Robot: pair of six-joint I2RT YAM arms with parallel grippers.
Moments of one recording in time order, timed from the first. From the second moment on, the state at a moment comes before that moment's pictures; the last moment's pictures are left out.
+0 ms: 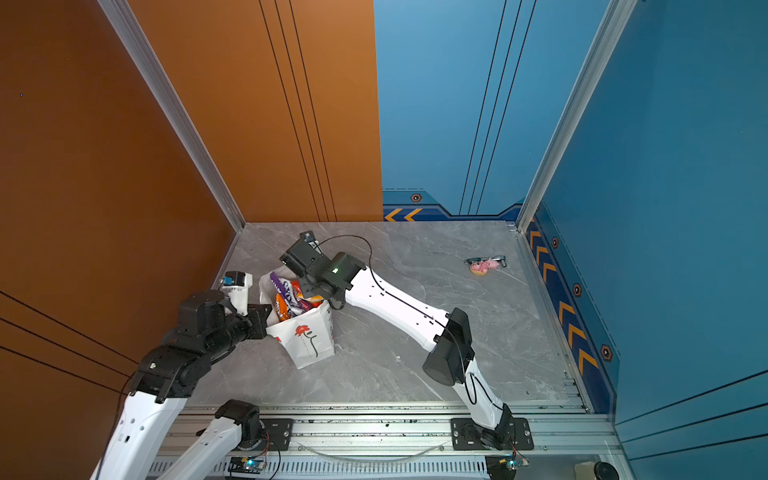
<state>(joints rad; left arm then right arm) -0.21 0.66 0.93 -0.87 0.05 -0.28 1.05 2.14 2.31 -1.04 0.35 0.49</state>
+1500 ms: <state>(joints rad) -0.72 1.44 1.41 -0.68 -0.07 -0.59 0.74 1.46 1.51 -0.83 0.37 0.65</state>
